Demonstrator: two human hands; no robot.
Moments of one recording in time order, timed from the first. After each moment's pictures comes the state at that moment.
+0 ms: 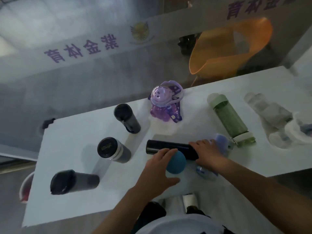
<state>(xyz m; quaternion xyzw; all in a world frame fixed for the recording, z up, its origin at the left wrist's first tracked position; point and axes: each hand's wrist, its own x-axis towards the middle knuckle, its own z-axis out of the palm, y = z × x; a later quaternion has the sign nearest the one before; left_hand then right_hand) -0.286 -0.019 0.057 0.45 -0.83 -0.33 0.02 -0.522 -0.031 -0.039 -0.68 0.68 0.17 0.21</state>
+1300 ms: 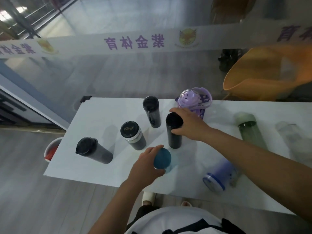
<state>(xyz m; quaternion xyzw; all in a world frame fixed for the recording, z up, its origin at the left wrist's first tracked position) -0.243 0.002 0.057 0.63 -0.69 -0.34 0.08 -0.447 -0.117 0.089 -0.77 0.54 -0.16 0.30</state>
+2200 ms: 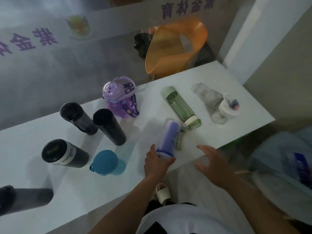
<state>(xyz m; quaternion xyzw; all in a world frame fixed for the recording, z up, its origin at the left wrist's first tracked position) -0.415 0.039 -0.039 0.61 -0.61 -0.50 0.03 -0.585 0.165 0.015 -0.44 0.83 -0.21 0.27</state>
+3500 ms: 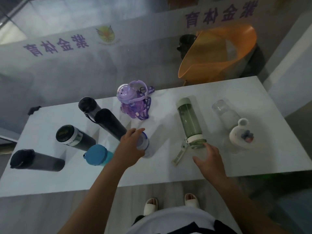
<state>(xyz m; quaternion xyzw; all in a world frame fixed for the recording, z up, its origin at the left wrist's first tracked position) -0.425 -0.008 0.071 0.62 -0.72 -0.31 0.03 -0.691 0.087 -0.033 -0.43 0.80 -0.25 0.33</state>
